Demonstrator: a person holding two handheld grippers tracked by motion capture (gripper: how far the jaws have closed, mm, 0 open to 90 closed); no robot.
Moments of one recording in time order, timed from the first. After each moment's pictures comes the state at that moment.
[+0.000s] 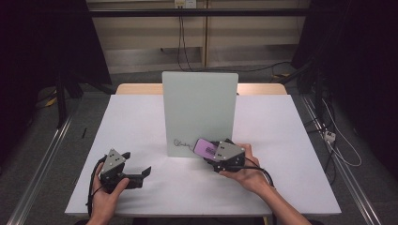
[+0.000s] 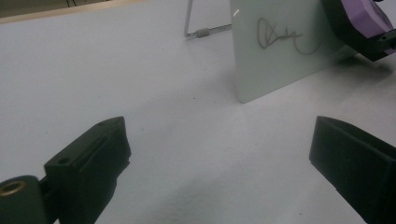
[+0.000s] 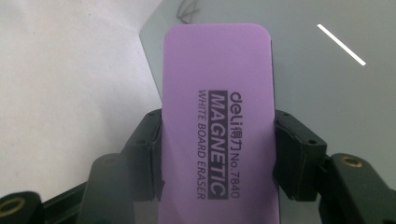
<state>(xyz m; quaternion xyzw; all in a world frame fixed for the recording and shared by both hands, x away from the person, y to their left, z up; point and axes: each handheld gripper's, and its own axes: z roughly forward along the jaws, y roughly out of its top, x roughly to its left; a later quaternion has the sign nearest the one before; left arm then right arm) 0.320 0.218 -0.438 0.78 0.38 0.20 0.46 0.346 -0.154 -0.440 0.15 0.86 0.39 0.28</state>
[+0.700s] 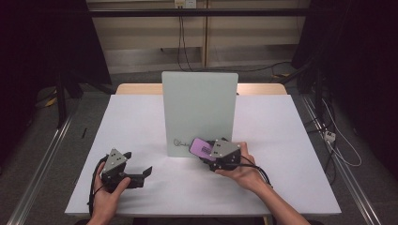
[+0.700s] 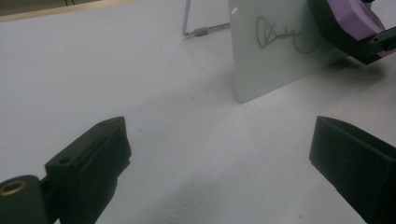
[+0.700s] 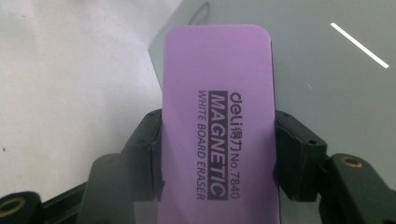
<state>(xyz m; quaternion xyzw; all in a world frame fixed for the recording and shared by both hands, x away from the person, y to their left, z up) 0.322 0.216 -0.438 0.78 0.38 0.20 0.45 0.353 -0.140 -0.439 0.15 0.86 0.40 0.26</state>
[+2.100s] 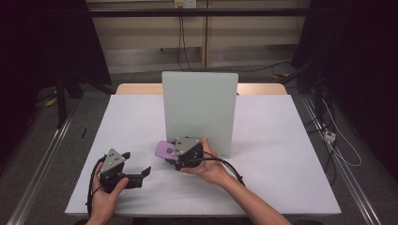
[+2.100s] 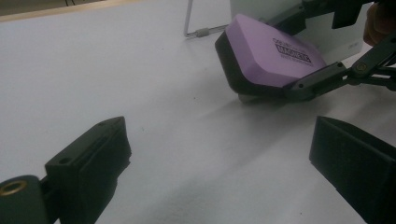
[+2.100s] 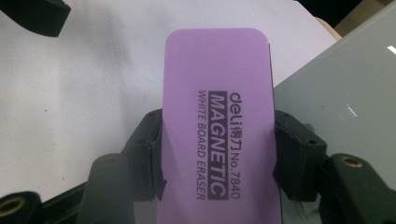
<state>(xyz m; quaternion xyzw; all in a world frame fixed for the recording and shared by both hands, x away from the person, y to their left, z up) 0.321 0.220 -0.438 0.78 0.38 0.19 0.46 0.377 -0.041 -0.444 0.11 0.87 0.43 0.21</state>
